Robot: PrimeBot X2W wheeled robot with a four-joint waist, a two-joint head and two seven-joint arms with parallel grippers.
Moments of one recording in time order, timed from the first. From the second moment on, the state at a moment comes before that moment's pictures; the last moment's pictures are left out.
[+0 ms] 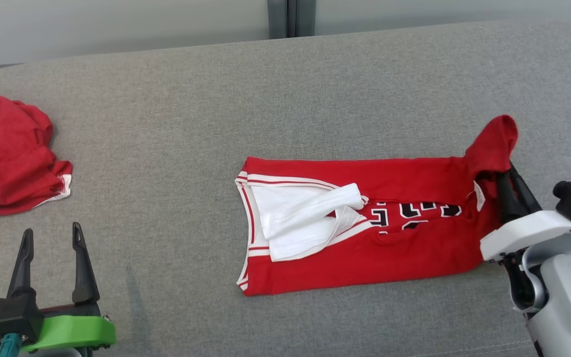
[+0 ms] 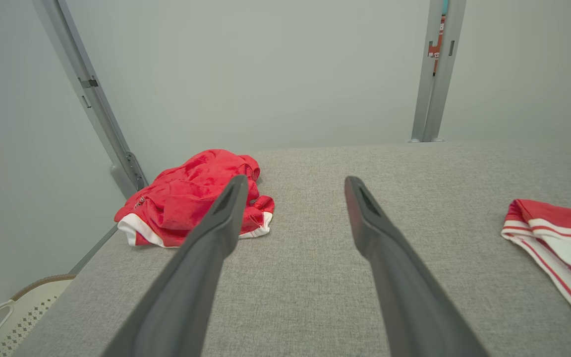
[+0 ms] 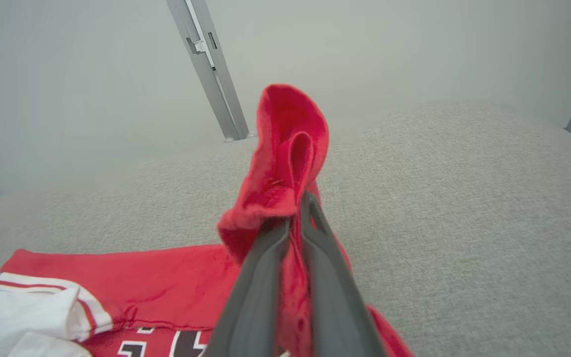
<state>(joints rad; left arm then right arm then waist) 0.01 0.05 0.19 0.06 -0.04 -0.09 -0.26 -0.33 -0.28 0.10 0.48 0.50 0.13 -0.26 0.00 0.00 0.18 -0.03</state>
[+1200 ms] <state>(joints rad) -0.05 0.05 0.11 0.09 -0.07 -0.09 -0.26 -0.54 -0.05 0.61 0.59 0.64 0.13 -0.25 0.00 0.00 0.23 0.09</state>
